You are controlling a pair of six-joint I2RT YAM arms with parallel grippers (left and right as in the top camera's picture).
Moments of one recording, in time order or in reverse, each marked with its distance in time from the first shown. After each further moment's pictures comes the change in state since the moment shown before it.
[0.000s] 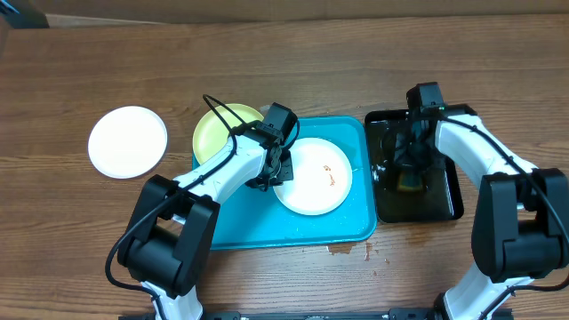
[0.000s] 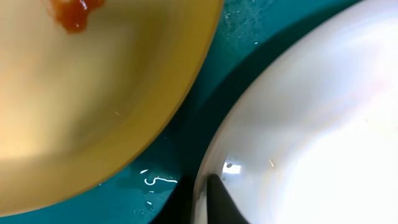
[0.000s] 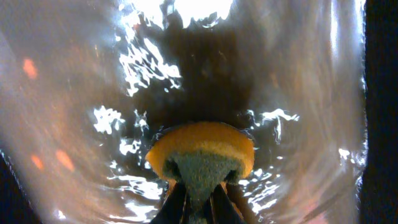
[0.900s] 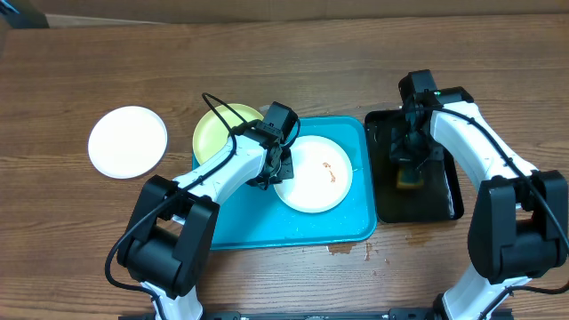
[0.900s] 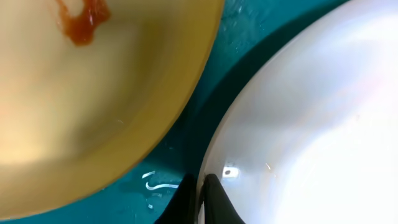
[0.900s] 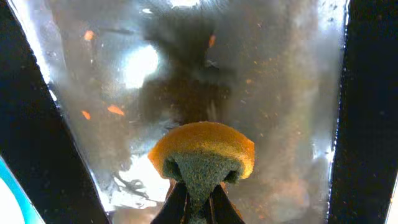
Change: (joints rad) left arm 0.000 -0.002 0.005 -0.004 -0.009 0.002; right arm 0.048 0.001 0.128 -0.177 0.019 -0.019
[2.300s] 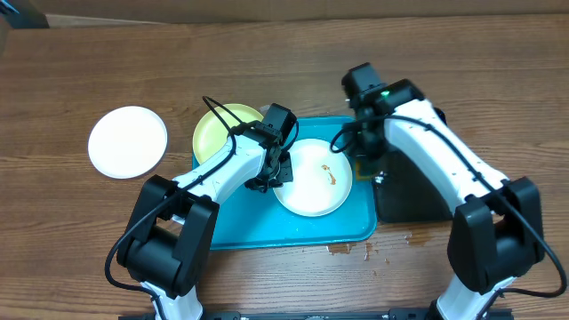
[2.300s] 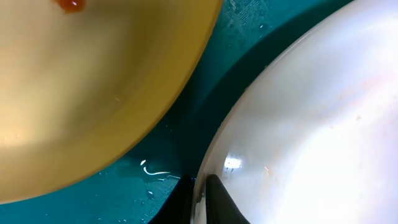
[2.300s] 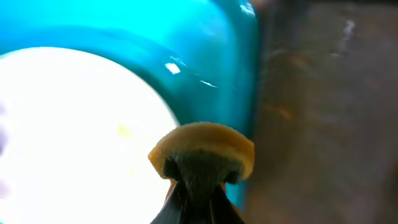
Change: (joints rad) left arm 0.002 -0.001 -0.003 -0.023 0.027 -0.003; right arm 0.293 0.001 0.160 -0.032 -0.038 0.051
